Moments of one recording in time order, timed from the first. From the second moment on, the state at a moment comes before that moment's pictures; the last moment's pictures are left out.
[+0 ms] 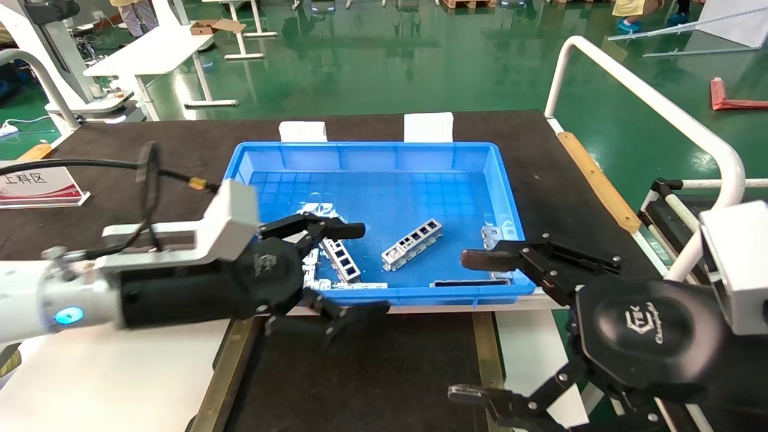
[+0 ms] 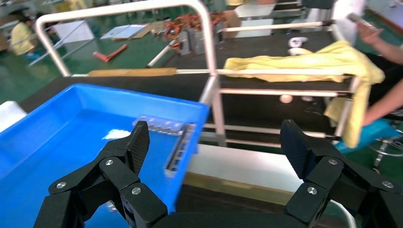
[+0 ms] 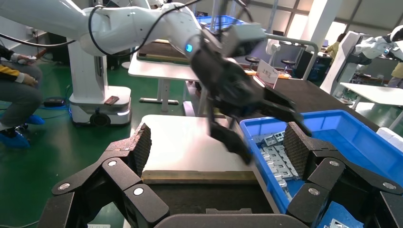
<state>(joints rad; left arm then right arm) -1.29 0.89 0.45 -1.03 1.05 1.33 -0.16 1.09 -0.59 -0.33 1.28 -0.70 -1.47 0.16</state>
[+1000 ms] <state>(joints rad) -1.55 1.32 0.53 -0.29 1.23 1.05 0.14 1.09 -0.59 -0.33 1.28 -0.70 -1.47 0.16</state>
